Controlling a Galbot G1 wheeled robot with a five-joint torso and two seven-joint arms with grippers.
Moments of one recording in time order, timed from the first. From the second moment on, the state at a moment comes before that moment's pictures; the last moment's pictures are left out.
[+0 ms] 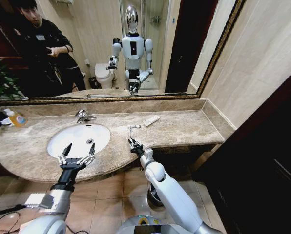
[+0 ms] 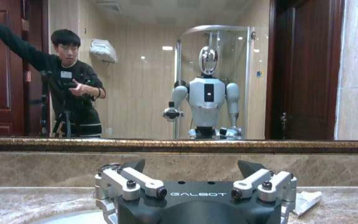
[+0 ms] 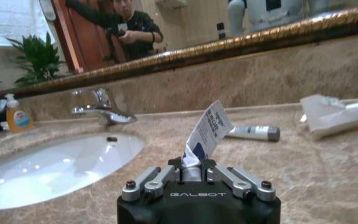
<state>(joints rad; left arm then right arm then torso) 1.84 -1.36 -0.82 -2.47 -0.37 0.04 0.05 -0.99 1.43 -0.04 1.66 0.31 -0.15 0.07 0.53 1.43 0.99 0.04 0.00</state>
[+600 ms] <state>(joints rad) 1.84 -1.36 -0.82 -2.47 -0.37 0.04 0.05 -1.26 1.28 0.09 1.96 0.29 -0.11 0.05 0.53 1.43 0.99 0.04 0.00</state>
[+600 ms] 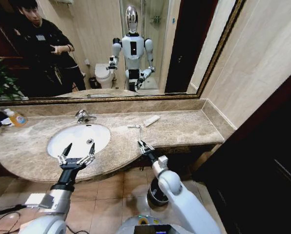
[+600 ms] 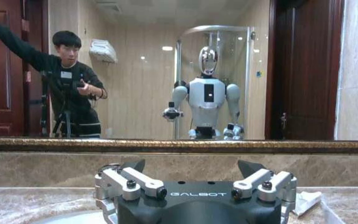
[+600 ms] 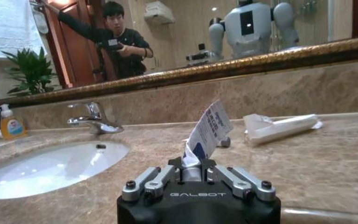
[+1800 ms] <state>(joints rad) 1.84 -1.36 -0.82 -2.47 -0.37 0.04 0.05 -1.51 1.31 0.28 1.45 0.29 0.21 -0.02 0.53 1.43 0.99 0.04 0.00</state>
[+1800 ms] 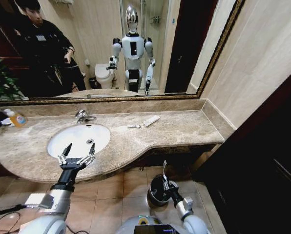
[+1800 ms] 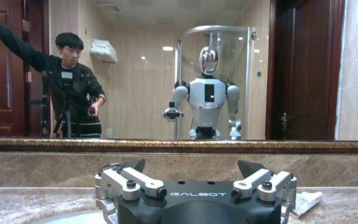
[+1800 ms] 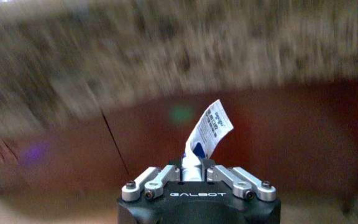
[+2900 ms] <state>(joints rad) 1.84 -1.36 -0.82 -2.47 -0.37 0.04 0.05 -1.23 1.47 0.26 0.88 0.18 0.33 0.04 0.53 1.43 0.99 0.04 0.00</state>
